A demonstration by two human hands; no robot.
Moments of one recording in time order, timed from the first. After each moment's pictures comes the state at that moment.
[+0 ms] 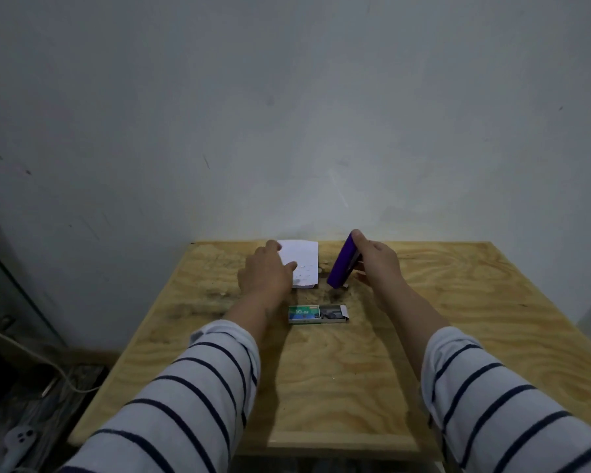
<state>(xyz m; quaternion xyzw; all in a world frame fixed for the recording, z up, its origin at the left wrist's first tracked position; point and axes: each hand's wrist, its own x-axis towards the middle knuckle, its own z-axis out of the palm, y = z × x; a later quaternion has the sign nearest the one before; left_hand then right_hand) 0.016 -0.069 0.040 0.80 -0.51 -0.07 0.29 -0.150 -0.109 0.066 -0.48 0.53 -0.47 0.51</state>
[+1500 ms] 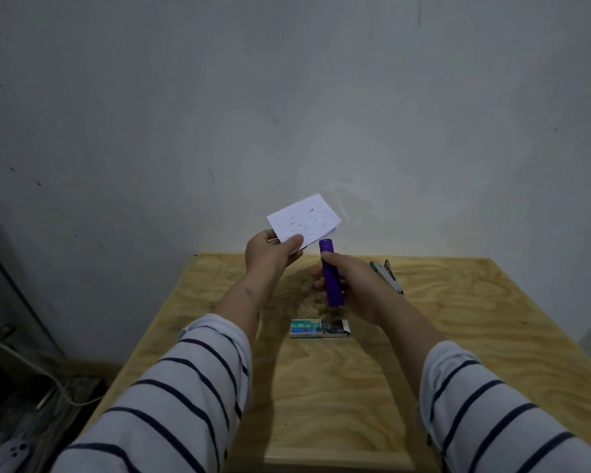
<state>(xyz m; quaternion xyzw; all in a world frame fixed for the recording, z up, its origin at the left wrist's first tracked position) 0.011 -0.073 0.094 0.57 -0.31 -0.38 0.66 -0.135 -0.087 0.084 -0.54 0.43 -0.33 0.64</state>
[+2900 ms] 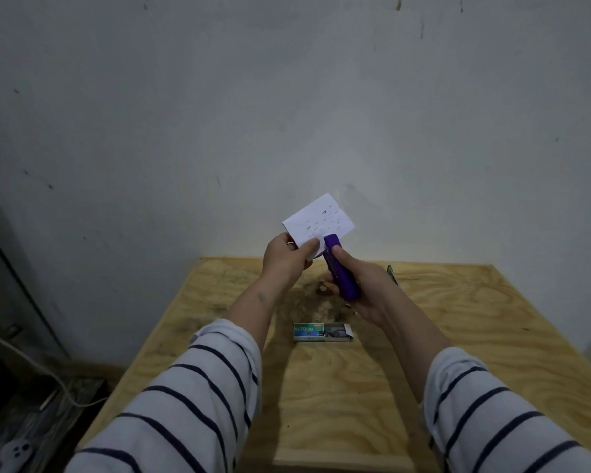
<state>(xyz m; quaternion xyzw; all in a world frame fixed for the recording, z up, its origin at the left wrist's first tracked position) -0.002 -0.073 0.097 0.59 -0.40 -0.36 0.61 -0.141 -0.088 0.089 -0.45 0.40 -0.40 0.69</state>
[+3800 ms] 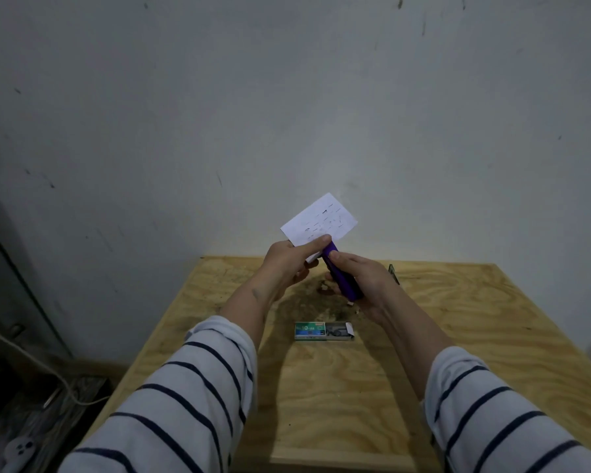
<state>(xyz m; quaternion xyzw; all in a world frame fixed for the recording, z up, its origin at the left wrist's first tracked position) 0.004 -0.068 0.102 0.59 -0.37 -0.47 0.54 -0.142 -0.094 0.082 -0.49 0.39 -0.40 0.66</state>
